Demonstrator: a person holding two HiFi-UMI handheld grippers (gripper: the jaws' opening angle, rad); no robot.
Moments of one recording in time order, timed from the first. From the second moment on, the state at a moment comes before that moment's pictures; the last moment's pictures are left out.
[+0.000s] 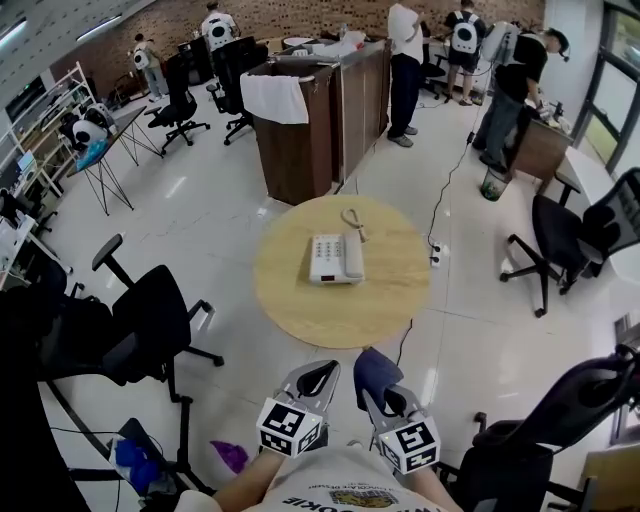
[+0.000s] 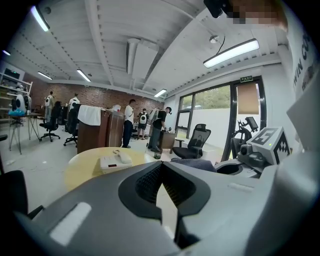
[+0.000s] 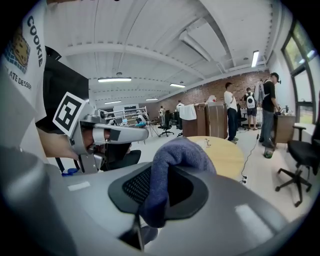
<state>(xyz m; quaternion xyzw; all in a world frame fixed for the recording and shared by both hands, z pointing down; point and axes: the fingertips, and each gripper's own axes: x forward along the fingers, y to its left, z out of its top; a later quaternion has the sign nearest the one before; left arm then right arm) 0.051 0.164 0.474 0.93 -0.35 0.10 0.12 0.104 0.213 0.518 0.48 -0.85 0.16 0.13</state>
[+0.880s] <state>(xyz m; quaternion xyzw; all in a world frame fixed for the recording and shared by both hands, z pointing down) 0.002 -0.042 0.492 0.94 -0.30 0.08 0.15 0.027 -0.001 0.511 0.48 -0.84 0.15 0.19</state>
